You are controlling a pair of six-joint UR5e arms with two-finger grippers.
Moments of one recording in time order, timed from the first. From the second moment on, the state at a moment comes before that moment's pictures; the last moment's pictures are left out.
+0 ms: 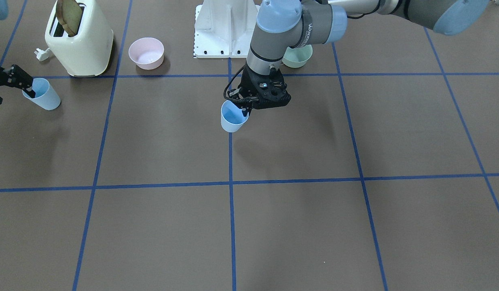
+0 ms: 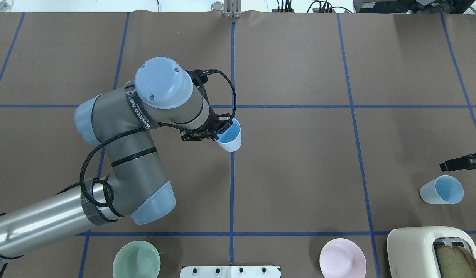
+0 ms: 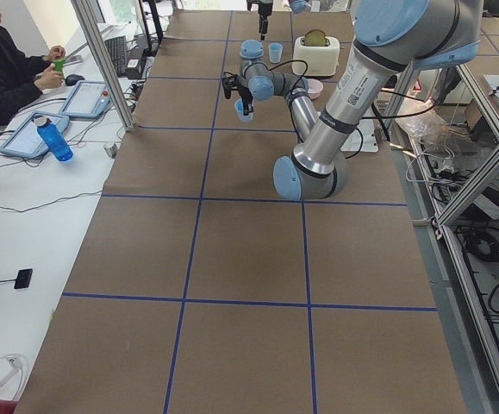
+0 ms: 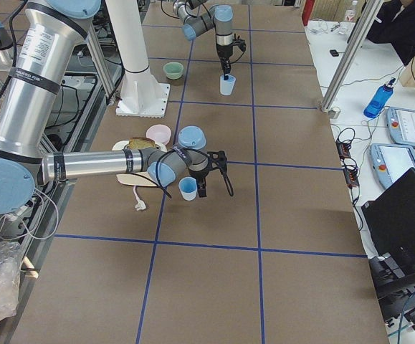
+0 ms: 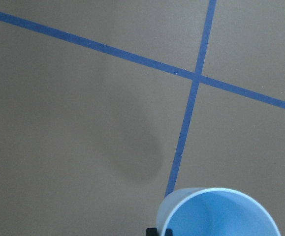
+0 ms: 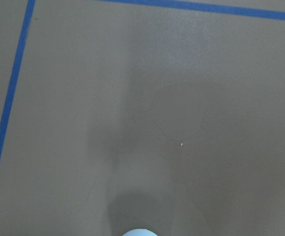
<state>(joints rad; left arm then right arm) -0.55 -2.31 -1.71 -1.64 -1.91 -1.51 0.96 -1.93 1.94 -0.93 2.17 0.69</state>
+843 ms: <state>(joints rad) -0.55 -2.31 -1.70 -1.64 -1.91 -1.51 0.91 -2.00 1.93 -0.85 2.16 0.69</state>
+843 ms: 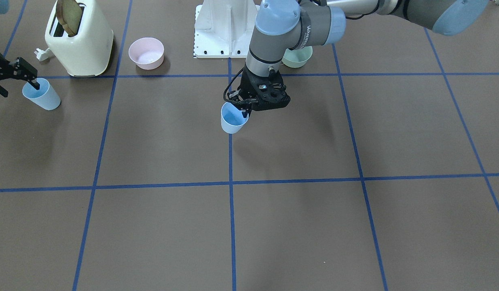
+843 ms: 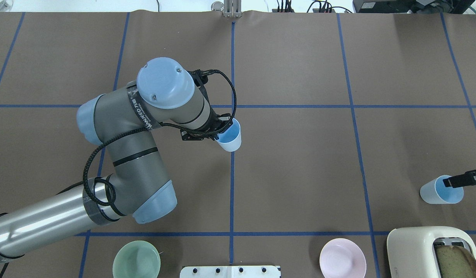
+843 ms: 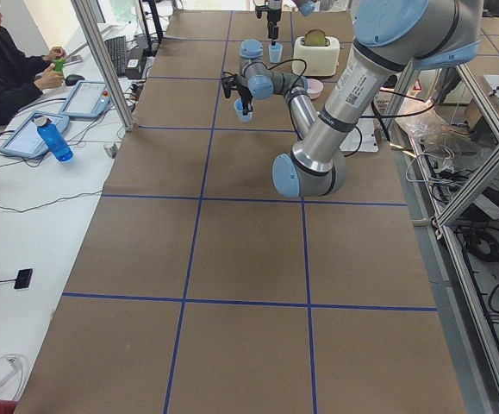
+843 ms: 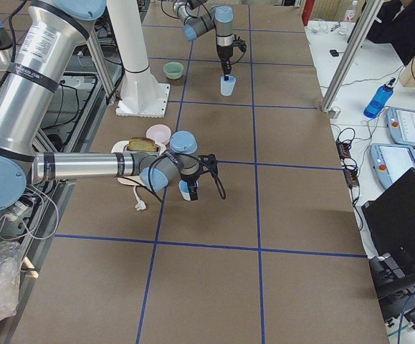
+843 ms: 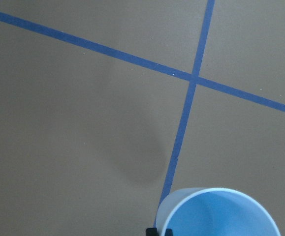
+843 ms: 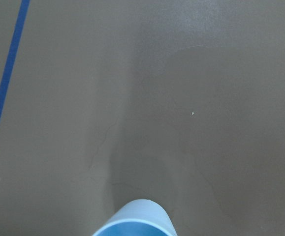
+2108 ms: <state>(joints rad) -0.55 -2.31 -1.70 -1.64 -1.91 -1.51 0.87 -1.99 1.90 -0.84 2.12 0.69</state>
